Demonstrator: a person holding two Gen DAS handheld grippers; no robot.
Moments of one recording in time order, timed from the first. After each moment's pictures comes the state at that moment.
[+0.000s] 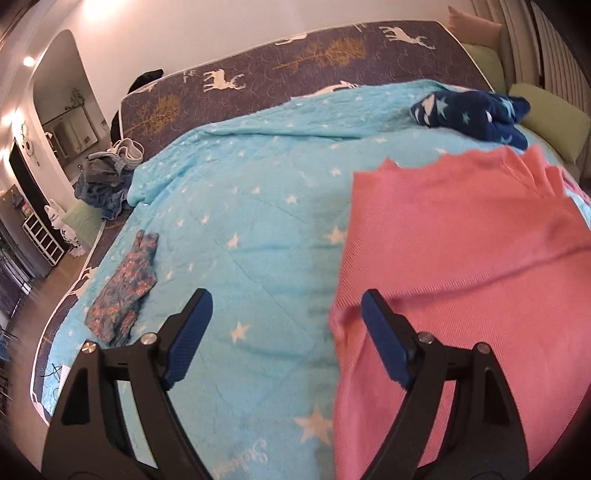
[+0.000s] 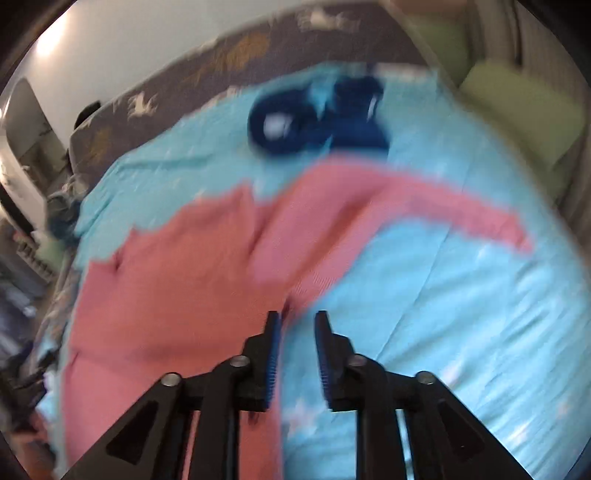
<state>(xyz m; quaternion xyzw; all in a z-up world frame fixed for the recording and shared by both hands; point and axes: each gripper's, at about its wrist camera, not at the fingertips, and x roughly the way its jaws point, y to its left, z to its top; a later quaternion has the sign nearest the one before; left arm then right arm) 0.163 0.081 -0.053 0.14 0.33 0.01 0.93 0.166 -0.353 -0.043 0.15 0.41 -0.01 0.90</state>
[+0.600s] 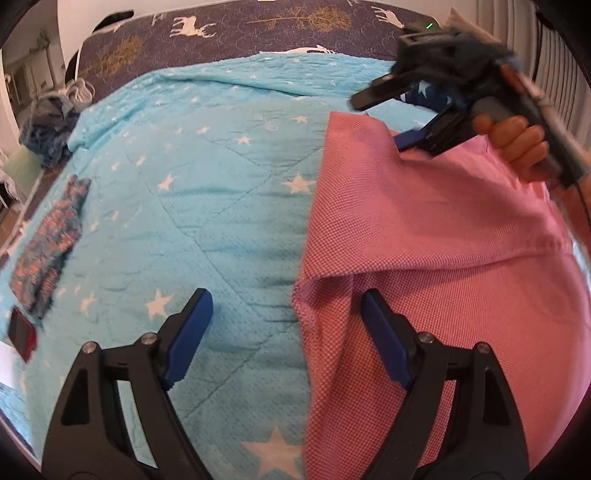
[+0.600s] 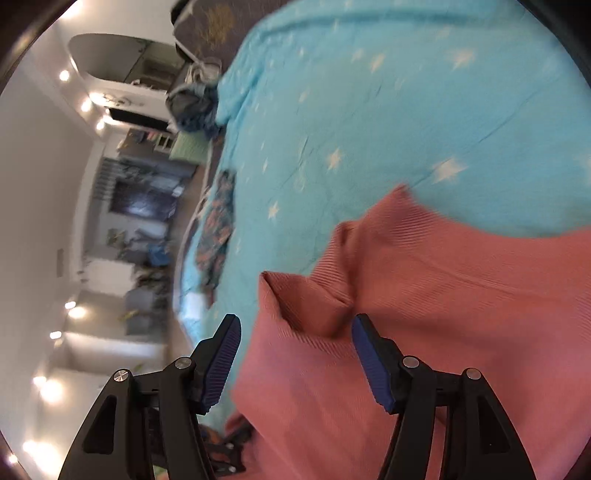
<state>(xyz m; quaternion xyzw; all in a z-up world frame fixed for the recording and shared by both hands) 0.192 0.094 -0.110 0.04 0.41 -0.09 0.91 0.403 -0.122 -0.102 0.24 0.61 0.38 0.65</state>
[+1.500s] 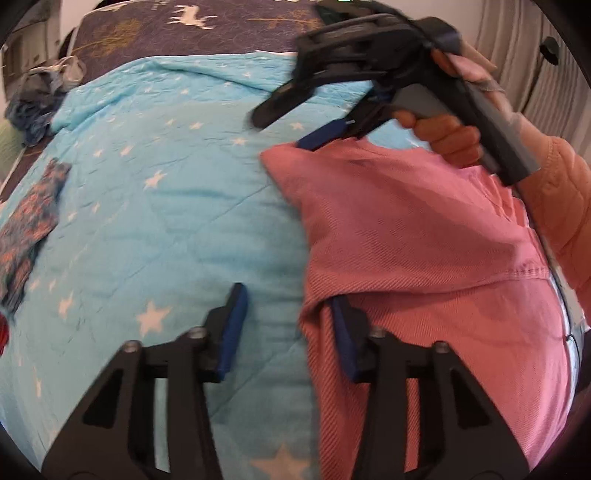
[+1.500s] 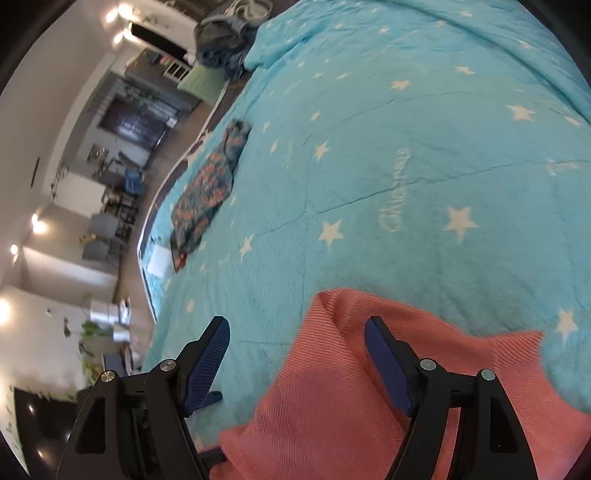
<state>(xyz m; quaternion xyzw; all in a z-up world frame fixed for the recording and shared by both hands) 0.207 0.110 -0.105 -0.01 0.42 -0.14 0.90 0.430 -0.005 -0.080 0.04 0.61 0.42 0.67</state>
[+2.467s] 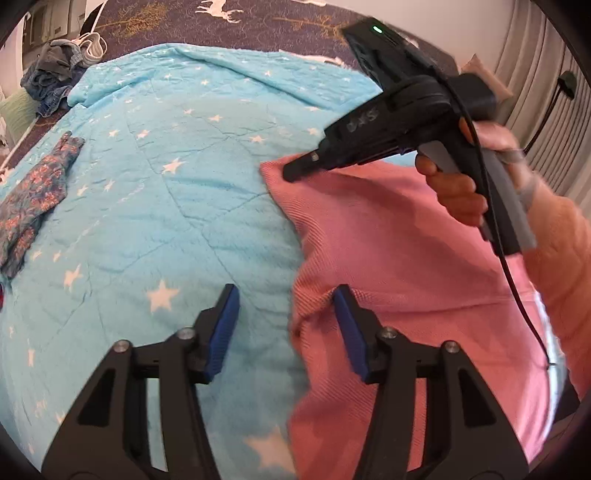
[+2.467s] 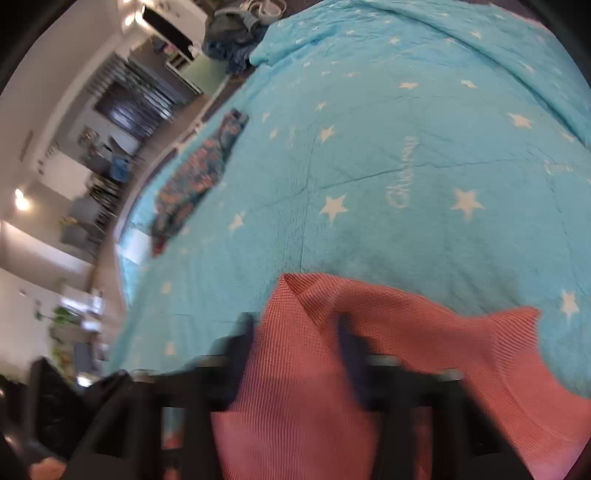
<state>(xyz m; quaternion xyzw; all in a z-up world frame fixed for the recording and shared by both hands) 0.201 0.120 -0.106 -0.05 0.42 -0.10 0.90 0.400 0.004 -0.094 -0.03 0.58 0.40 0.71</state>
